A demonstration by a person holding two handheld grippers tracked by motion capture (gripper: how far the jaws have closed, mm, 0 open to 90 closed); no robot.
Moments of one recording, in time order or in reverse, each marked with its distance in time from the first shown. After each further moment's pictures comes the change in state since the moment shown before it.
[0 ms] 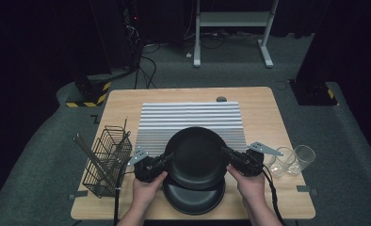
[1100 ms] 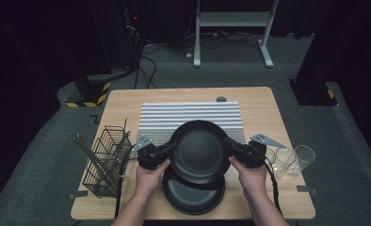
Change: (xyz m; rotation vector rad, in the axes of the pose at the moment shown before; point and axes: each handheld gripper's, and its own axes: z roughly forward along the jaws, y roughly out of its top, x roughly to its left) left arm 0.008 0.028 0.025 0.001 -0.013 0.002; right arm -0.007 0.022 0.004 -0.039 -0.035 -0.006
